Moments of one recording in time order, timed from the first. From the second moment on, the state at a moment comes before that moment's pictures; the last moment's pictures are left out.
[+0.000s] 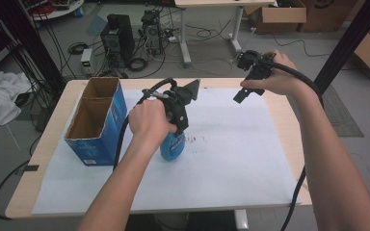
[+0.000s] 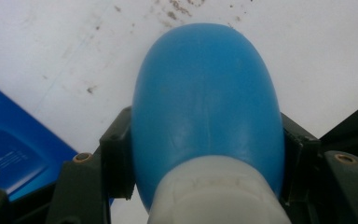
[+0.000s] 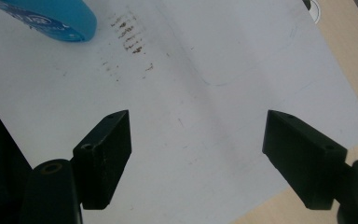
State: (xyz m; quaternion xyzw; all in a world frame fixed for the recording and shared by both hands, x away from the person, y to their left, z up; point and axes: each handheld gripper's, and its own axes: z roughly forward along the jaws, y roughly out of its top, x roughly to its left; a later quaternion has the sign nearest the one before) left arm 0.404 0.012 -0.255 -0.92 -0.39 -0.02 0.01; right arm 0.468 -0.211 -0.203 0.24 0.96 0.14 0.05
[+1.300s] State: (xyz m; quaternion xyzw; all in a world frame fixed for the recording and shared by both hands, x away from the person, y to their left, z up) left arm 0.409 0.204 -0.086 -0.75 -0.65 -0.09 -0.06; right arm 0.475 -0.222 -0.205 0.26 0.96 0.13 0.05
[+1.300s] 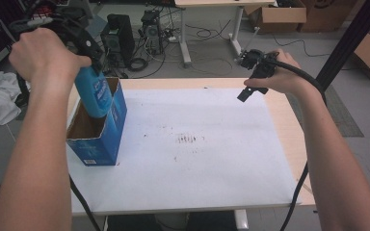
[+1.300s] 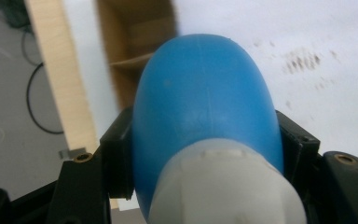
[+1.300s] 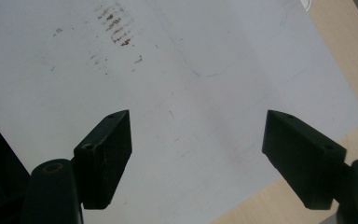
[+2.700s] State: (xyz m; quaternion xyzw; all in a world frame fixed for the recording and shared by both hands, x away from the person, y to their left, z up) left arm 0.430 0.247 -0.213 -0.72 -0.69 -0.03 -0.01; right arm 0.479 -0.222 -0.210 0.26 0.96 0.10 0.05
